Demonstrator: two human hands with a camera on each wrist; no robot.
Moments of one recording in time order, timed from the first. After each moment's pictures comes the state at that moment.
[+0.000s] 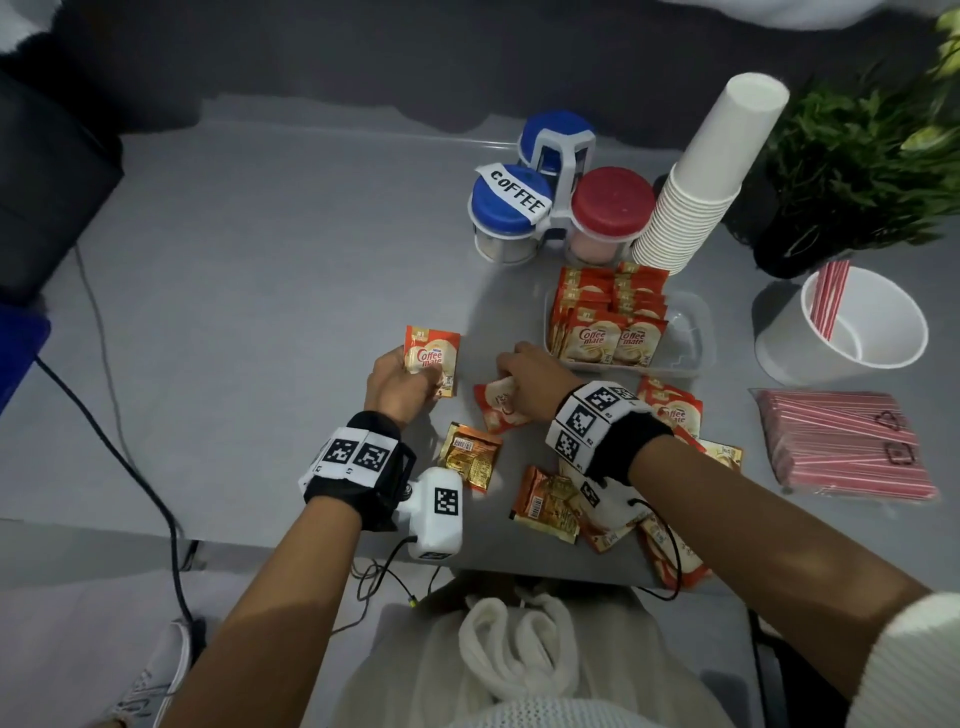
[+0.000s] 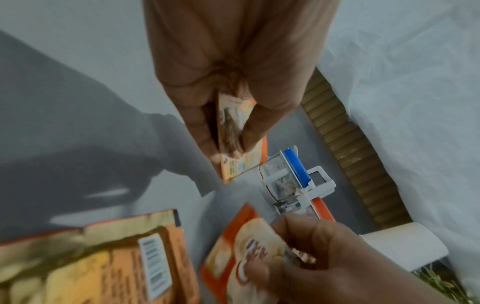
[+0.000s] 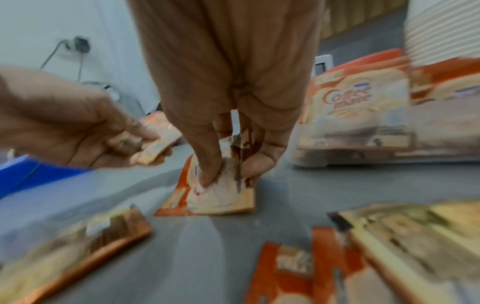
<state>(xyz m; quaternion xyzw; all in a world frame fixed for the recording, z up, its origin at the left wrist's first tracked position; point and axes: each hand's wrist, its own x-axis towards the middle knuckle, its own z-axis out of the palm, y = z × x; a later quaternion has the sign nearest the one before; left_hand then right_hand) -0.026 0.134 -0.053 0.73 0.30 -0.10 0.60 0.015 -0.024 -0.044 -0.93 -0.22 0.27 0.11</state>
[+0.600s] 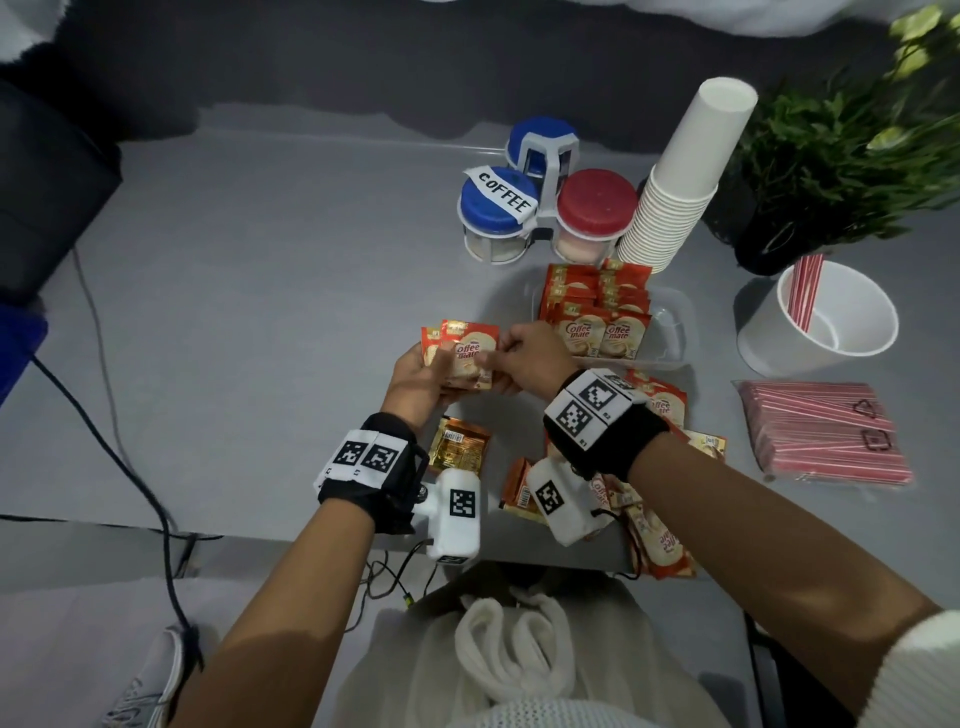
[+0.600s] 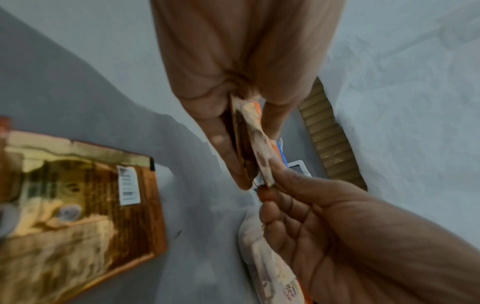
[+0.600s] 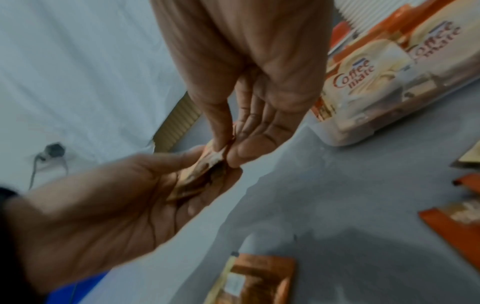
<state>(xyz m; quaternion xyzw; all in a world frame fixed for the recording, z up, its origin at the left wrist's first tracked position) -0.038 0.103 -0.042 0.61 0.23 -0.09 0.75 0.009 -0.022 -0.029 -0.83 0.02 0.25 0.50</state>
